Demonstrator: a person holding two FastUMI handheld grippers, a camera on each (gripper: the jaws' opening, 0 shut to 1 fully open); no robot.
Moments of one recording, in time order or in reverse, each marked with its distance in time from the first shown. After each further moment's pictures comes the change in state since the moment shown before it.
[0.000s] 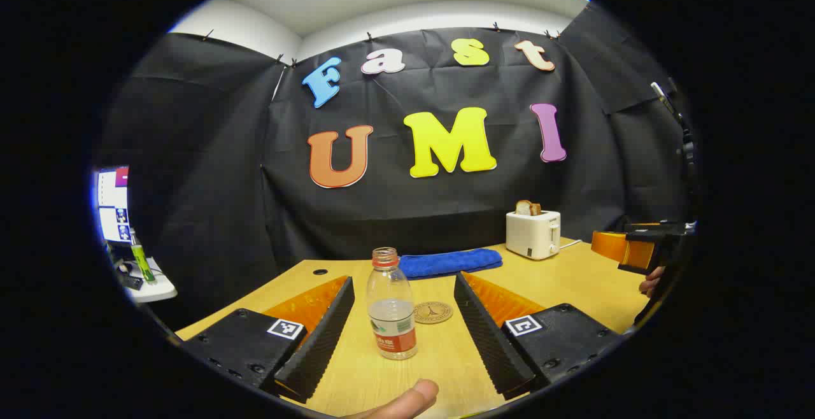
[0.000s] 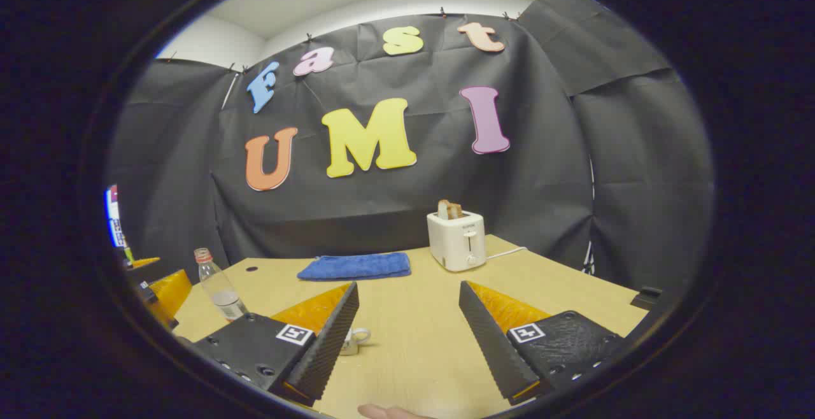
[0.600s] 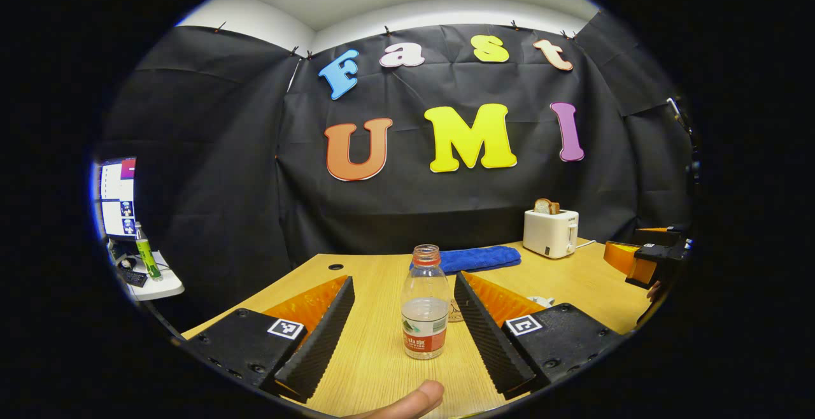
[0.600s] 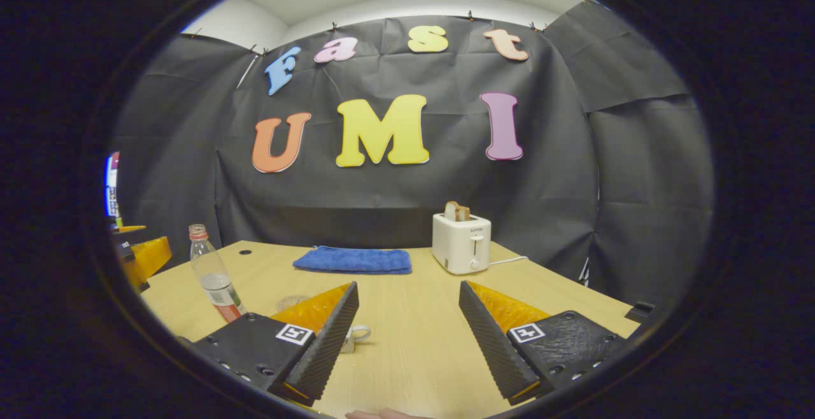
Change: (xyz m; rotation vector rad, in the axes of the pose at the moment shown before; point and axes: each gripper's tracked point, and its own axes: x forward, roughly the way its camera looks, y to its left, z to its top) left arm 0.009 0.034 -0.010 -0.048 0.038 0.026; right arm 0.007 0.012 -0.009 -0.114 -0.004 0.004
